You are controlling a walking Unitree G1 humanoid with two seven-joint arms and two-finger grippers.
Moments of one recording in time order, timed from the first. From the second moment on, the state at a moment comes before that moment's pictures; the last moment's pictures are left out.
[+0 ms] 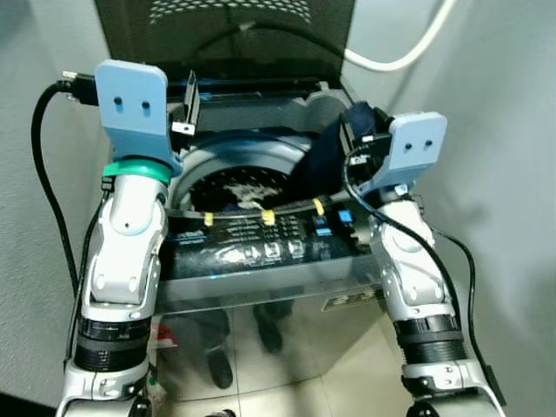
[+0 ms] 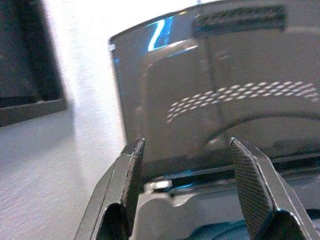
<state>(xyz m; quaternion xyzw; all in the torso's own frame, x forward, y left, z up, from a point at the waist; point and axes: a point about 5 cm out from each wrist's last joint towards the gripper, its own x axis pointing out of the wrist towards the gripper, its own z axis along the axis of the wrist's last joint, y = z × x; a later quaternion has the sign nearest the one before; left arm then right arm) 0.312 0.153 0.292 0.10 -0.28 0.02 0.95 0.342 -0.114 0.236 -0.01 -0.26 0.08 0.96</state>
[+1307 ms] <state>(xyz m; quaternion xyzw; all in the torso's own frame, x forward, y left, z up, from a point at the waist) 0.312 0.155 0.290 0.10 -0.28 0.02 0.95 0.345 -0.115 0.238 -0.02 -0.25 0.07 0.96</state>
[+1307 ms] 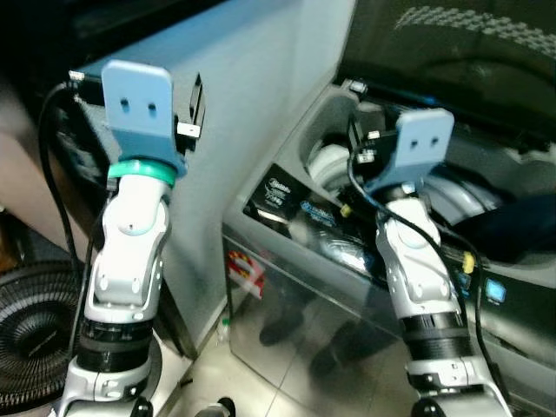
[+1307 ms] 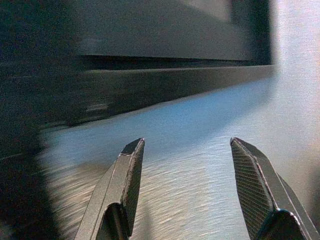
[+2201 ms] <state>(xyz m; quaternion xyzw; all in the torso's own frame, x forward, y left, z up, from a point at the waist) 0.312 0.154 0.291 0.09 -0.28 0.02 0.95 0.344 -0.114 0.236 -0.01 -0.25 0.07 0.97</state>
